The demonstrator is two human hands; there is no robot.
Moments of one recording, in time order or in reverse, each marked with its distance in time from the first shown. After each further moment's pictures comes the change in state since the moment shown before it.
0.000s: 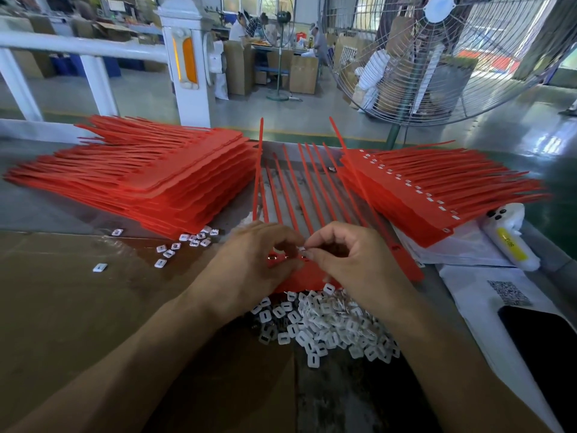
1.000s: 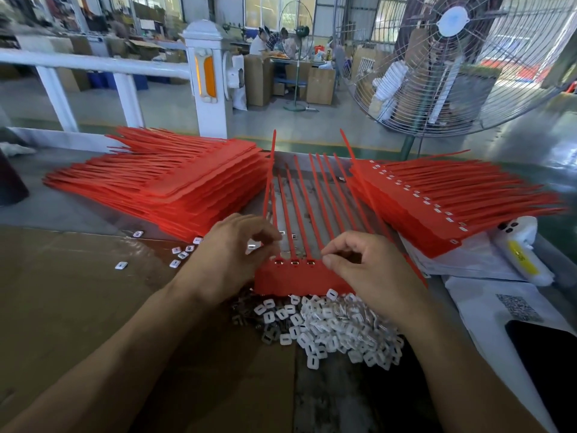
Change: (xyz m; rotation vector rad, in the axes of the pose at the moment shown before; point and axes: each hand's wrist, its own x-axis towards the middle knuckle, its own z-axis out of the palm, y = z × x) left_hand -0.003 -0.021 -0.018 0.074 0.132 -0.061; right_hand 0.000 0.004 -0.016 -0.228 -0.006 -0.006
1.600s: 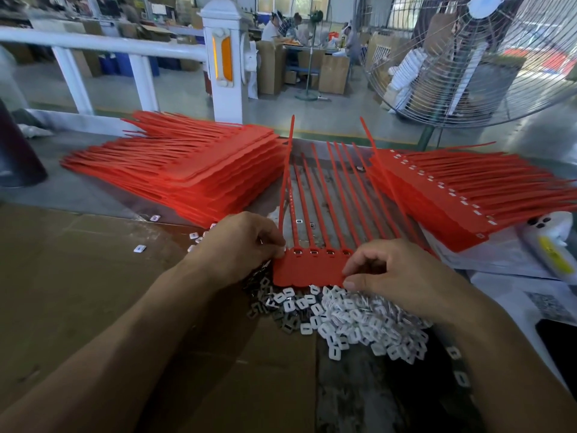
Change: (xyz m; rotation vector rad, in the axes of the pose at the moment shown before) left_hand -0.001 -0.029 -0.003 -0.039 -0.232 -0.256; right_hand 0.000 0.009 -0.011 -0.138 -0.309 0.058
